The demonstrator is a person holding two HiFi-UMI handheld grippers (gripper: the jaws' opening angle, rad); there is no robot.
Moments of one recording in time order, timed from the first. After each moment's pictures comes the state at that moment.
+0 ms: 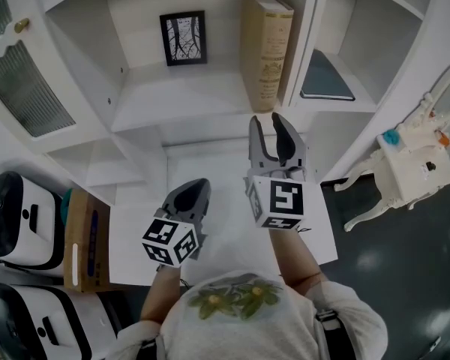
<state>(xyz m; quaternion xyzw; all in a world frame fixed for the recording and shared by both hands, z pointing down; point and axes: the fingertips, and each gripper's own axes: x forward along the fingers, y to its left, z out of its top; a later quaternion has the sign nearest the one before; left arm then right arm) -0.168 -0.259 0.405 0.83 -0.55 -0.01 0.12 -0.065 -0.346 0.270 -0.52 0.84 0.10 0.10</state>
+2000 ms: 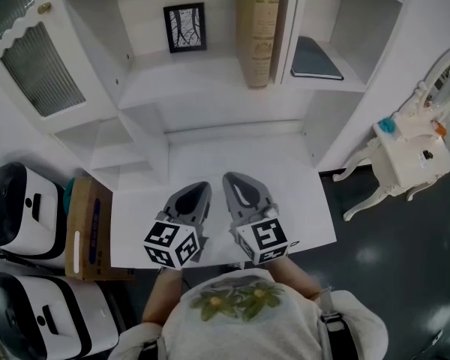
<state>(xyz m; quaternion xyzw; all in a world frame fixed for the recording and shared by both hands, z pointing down) -0.149 -0.184 0.413 0.83 -0.55 0.00 0.13 -0.107 -0.202 0.389 -0.35 0.94 0.02 0.03</state>
